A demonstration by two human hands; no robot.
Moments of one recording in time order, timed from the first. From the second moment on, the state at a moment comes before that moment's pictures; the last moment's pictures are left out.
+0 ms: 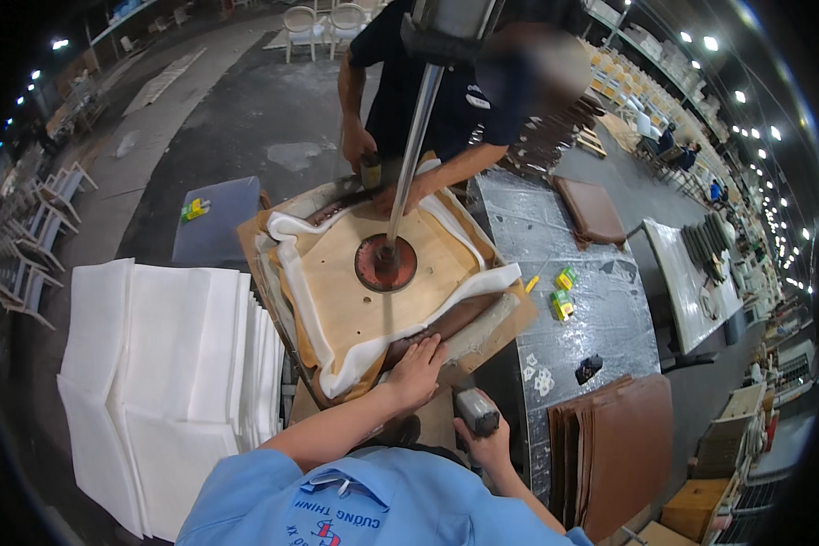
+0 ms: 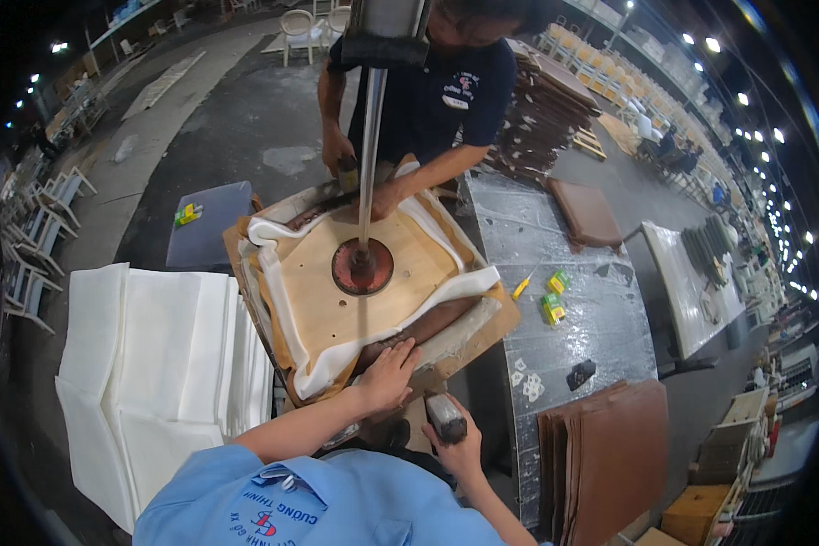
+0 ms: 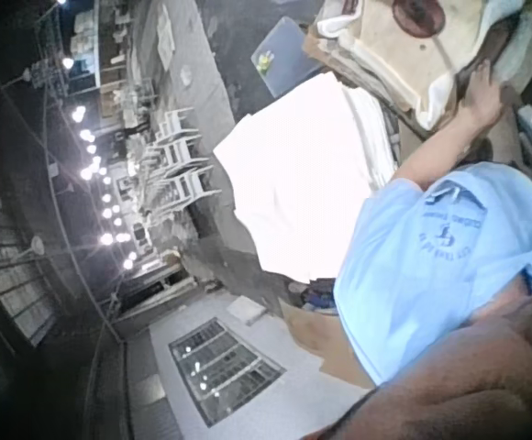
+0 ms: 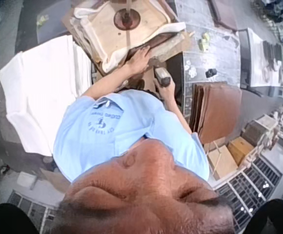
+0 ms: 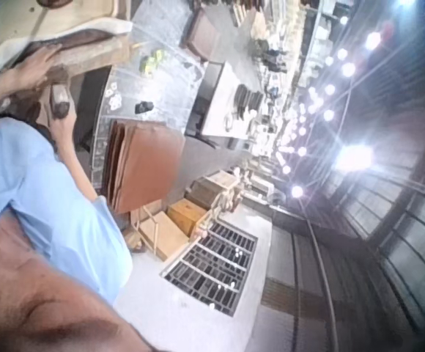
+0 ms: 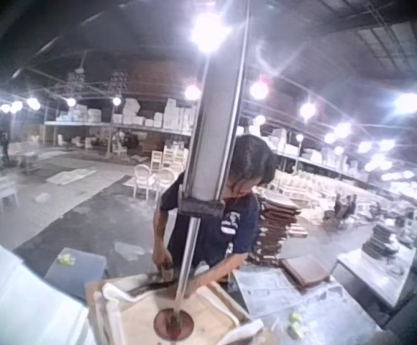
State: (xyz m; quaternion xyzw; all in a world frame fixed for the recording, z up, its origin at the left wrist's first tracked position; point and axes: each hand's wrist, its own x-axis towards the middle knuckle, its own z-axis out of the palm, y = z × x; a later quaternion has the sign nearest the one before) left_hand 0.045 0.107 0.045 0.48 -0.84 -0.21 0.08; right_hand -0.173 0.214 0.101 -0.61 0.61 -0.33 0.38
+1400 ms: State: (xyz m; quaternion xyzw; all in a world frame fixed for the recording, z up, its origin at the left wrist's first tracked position) left_hand 0.075 0.308 0.063 0.79 -0.29 -0.25 0.48; right_hand -0.176 0.137 0.106 -0.66 0.46 -0.27 0.53
